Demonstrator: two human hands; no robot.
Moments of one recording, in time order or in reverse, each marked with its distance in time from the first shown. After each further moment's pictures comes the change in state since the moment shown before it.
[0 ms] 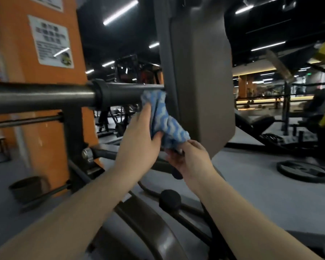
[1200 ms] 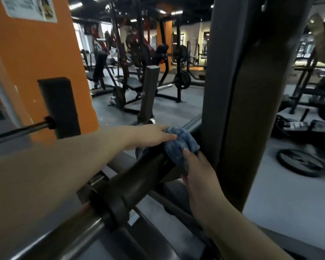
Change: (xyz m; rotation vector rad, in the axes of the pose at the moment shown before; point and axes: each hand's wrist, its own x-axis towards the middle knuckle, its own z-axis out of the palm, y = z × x) left_hand 0.285 -0.111 -0.002 -0.109 -1.057 -0.473; right_hand 0.147 -0.082 0.152 -0.389 0.239 0.205
